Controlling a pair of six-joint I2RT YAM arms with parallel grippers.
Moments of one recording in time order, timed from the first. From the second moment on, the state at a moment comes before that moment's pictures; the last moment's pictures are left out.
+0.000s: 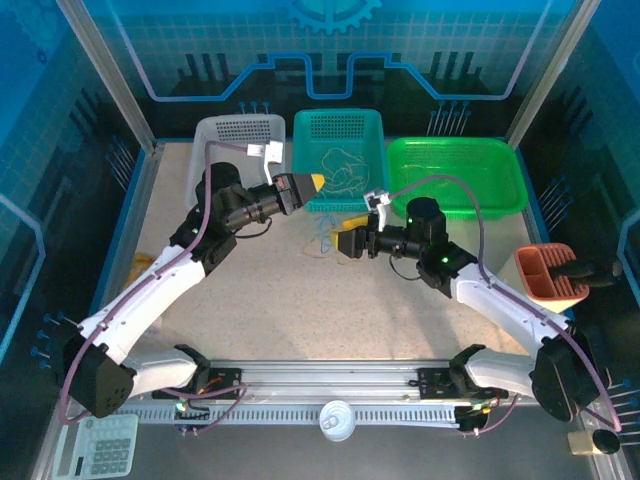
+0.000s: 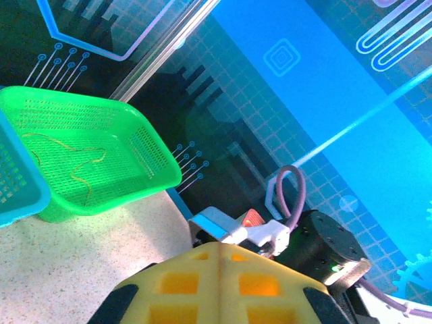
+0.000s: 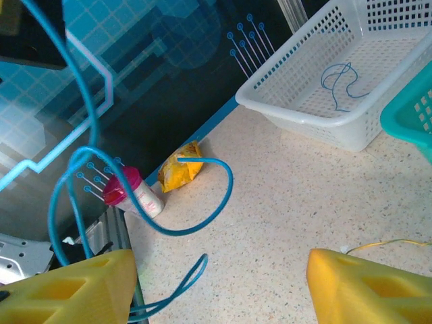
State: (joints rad) left arm -0.49 1.21 1.09 0.11 0.53 -0.81; right arm 0.53 1.18 0.77 0.14 -0.61 0.43
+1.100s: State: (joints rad) left arm -0.50 1.21 1.00 0.21 0.52 -0.90; right arm 0.54 1.23 0.88 0.17 -0.58 0.39
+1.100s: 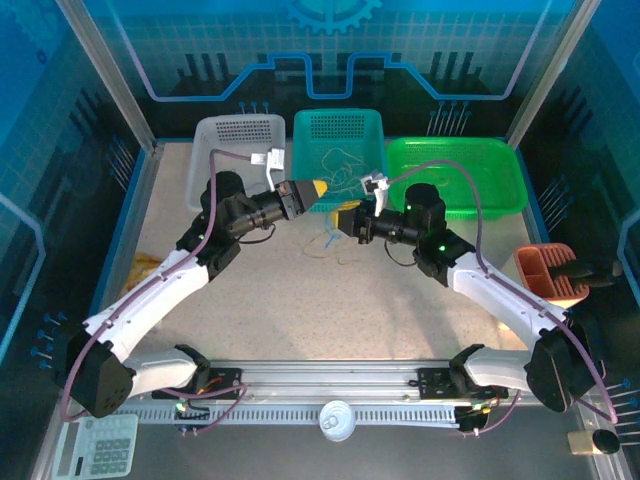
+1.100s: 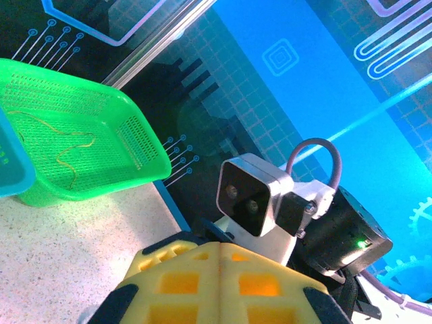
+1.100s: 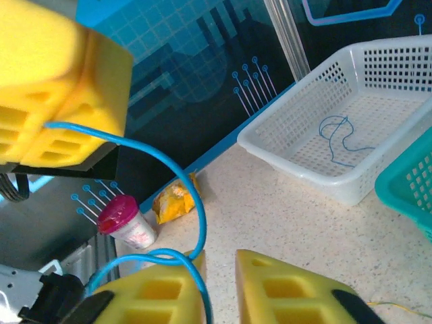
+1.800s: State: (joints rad) left arm -0.29 1.14 1.21 0.12 0.42 -0.80; right arm 0.49 1.12 0.57 0.17 -0.47 0.38
